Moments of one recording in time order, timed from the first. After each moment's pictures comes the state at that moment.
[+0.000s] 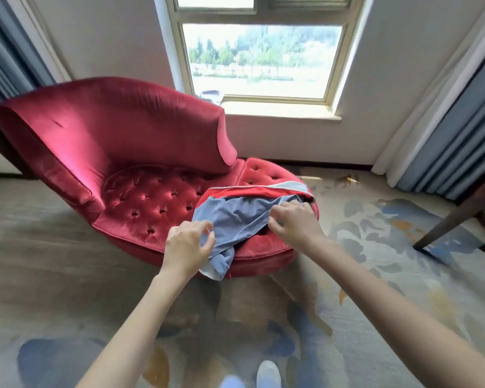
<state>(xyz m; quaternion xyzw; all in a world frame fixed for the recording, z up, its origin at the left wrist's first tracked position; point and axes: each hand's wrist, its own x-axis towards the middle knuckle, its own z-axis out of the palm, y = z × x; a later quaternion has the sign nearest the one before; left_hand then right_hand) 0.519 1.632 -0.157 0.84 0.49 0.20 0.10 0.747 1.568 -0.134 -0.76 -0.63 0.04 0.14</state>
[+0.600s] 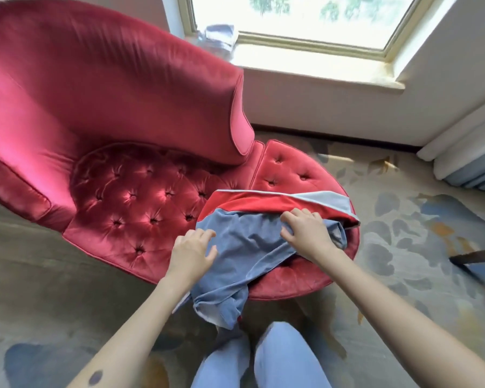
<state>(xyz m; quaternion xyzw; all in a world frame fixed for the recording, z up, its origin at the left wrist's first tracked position) 0.587 1.949 -0.296 0.84 0.51 0.01 0.18 0.838 1.892 -0.272 -0.77 -0.63 0.13 -0.02</state>
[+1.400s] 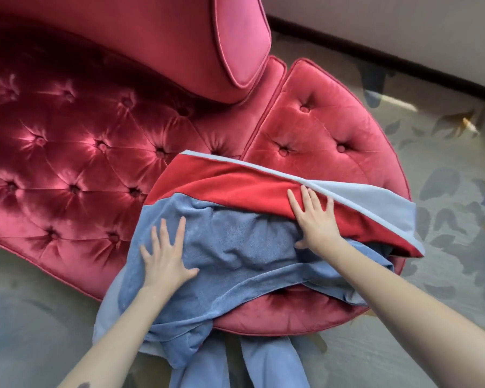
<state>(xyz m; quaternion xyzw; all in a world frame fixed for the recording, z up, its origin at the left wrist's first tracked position) 0.662 2.021 -0.580 0.69 0.63 -0.26 0.25 0.972 2.016 -0.580 -0.65 -0.67 0.19 -0.30</state>
